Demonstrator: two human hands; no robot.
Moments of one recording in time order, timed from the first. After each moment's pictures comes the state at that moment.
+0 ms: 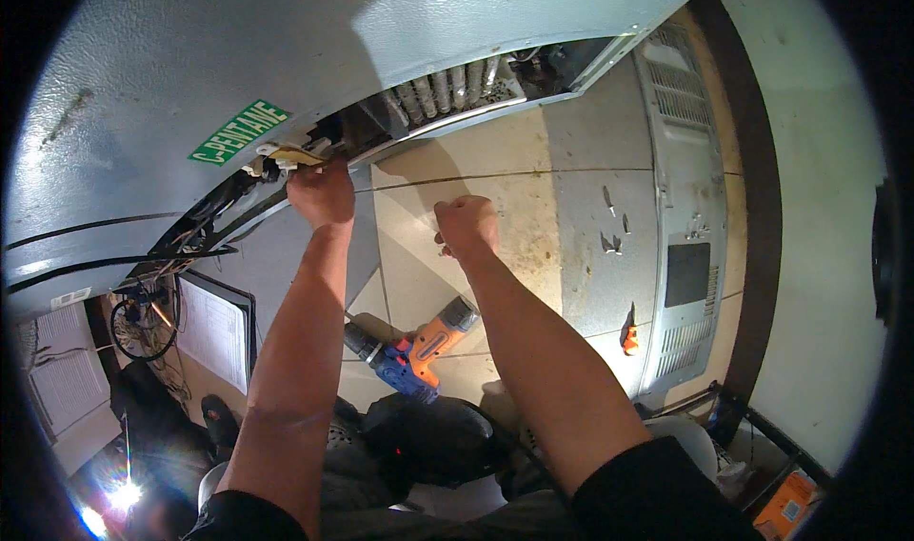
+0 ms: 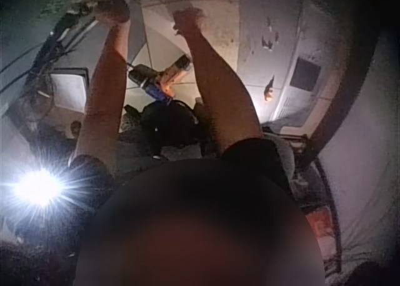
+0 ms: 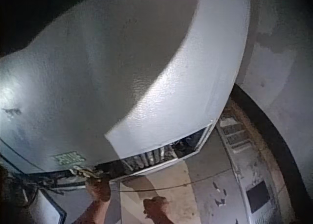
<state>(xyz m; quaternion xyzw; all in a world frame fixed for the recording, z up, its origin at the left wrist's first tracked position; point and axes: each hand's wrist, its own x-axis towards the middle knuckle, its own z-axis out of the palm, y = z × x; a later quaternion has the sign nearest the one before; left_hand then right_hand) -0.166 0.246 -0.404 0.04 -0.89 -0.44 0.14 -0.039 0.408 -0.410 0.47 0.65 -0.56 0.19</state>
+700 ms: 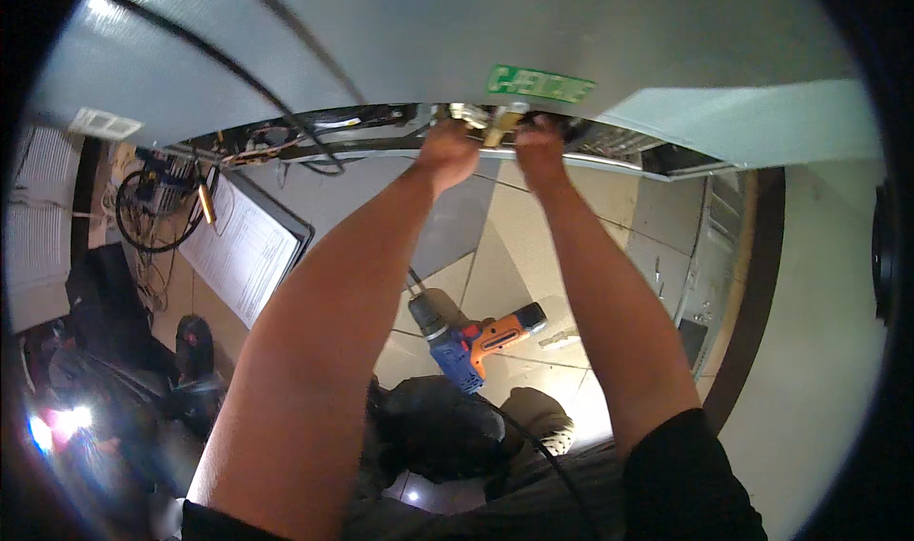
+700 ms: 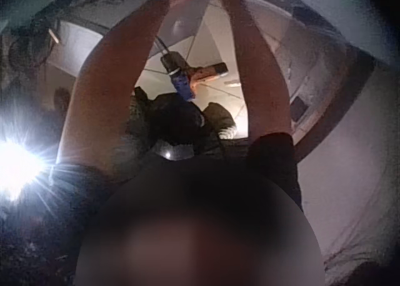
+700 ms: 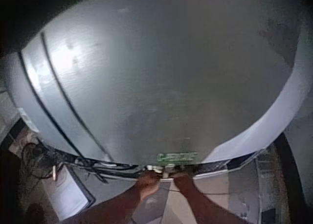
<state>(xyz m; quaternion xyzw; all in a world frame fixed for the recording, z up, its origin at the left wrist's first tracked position) -0.203 0.179 -0.394 -0.24 -0.94 -0.24 -0.08 -0.171 0.357 -0.405 -0.08 0.98 0.05 -0.16</state>
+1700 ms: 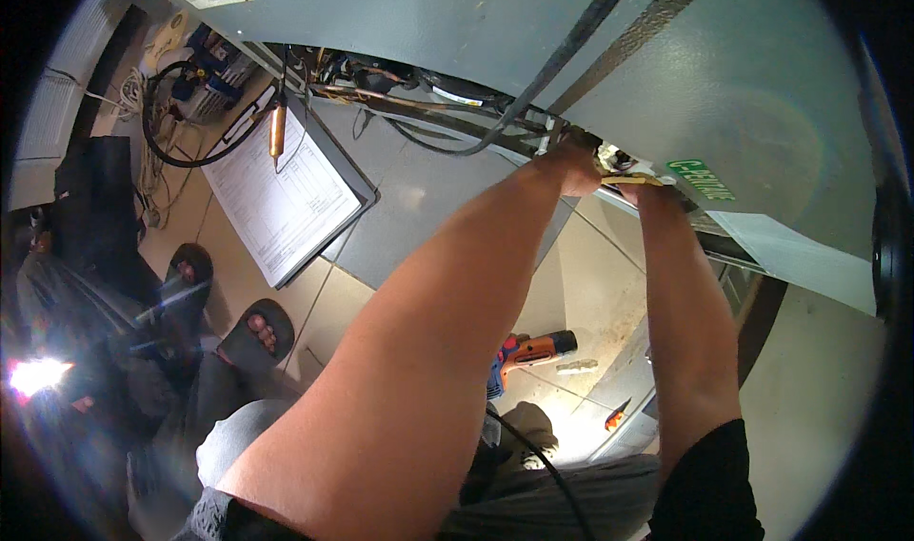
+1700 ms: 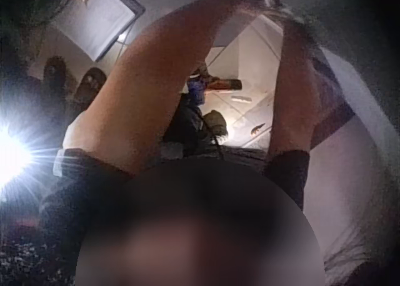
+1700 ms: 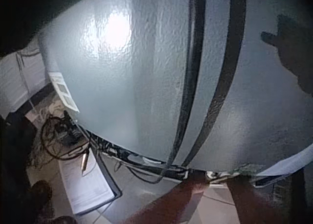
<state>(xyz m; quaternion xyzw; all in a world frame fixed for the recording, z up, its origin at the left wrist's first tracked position) -0.226 0.191 -0.386 -0.15 -0.88 -0.36 -0.27 -0.247 0.400 -0.395 -0.03 0.98 0.05 0.18</state>
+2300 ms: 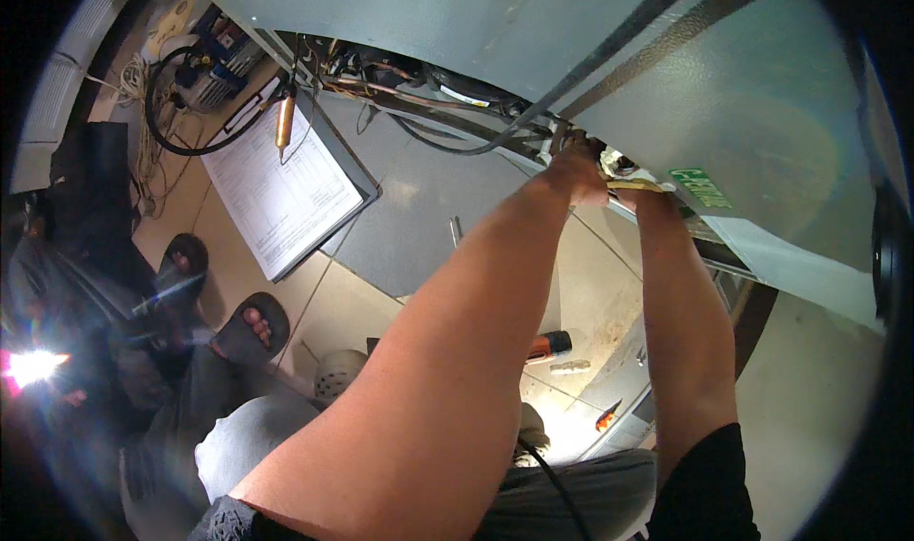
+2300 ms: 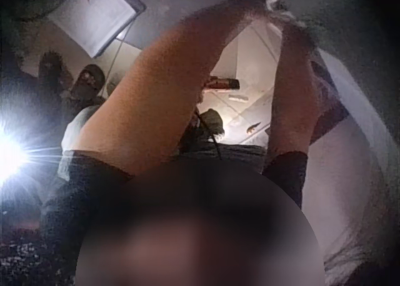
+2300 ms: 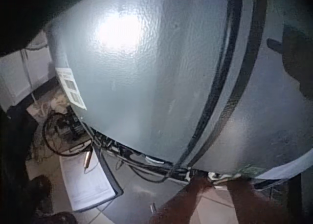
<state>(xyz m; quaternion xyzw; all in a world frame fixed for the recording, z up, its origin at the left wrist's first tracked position) -0.219 0.209 -0.404 -0.19 -0.90 -0.35 -0.17 -0.240 0.392 -0.386 -0.03 0.98 0.06 0.19</state>
